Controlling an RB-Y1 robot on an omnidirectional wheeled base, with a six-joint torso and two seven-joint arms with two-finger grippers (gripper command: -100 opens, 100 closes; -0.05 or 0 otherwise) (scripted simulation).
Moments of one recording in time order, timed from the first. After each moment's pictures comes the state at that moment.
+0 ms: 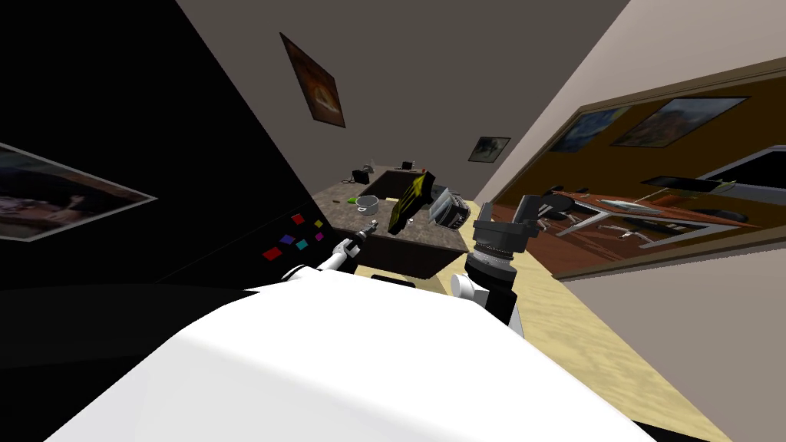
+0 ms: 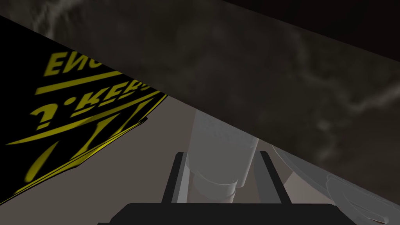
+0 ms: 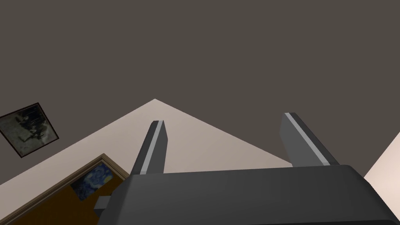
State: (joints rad) left arm -0.23 0.27 -0.09 -0.83 -0.40 -0.64 -0.57; right arm 0.47 -0.03 0.01 -2.40 0.06 -0.49 -0.11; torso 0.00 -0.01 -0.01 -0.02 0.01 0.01
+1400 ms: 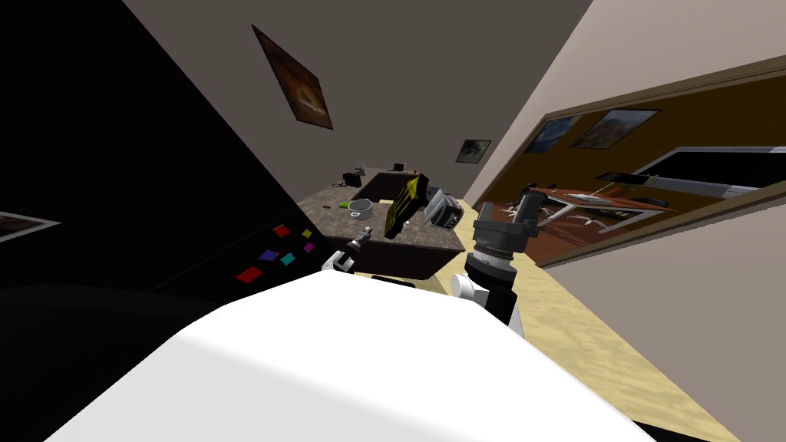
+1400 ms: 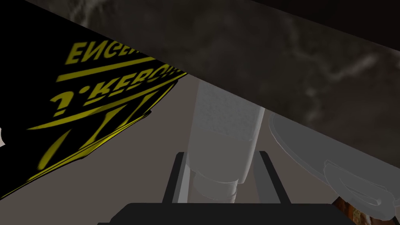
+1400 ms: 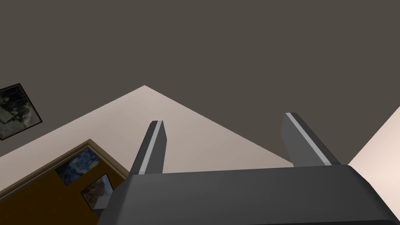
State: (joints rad) left arm 0.11 0.25 -0.05 -1.22 -0.43 -0.56 -0.57; right arm 0.48 -0.03 0.01 -2.40 0.06 -0.49 -0.11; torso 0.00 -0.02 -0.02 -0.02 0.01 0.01
